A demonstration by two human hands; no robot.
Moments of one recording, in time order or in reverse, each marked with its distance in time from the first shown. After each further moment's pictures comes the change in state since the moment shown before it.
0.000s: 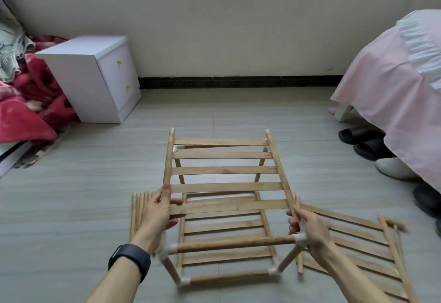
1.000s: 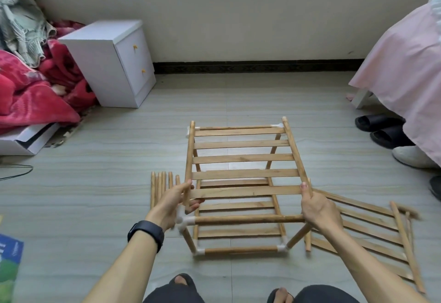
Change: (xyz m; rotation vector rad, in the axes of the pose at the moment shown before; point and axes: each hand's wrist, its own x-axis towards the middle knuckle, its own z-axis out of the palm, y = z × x) left_hand -0.008 -0.005 -0.021 -0.198 -0.232 -0.378; right_hand -0.013 -0.008 0.014 -1.089 0.296 -0.199
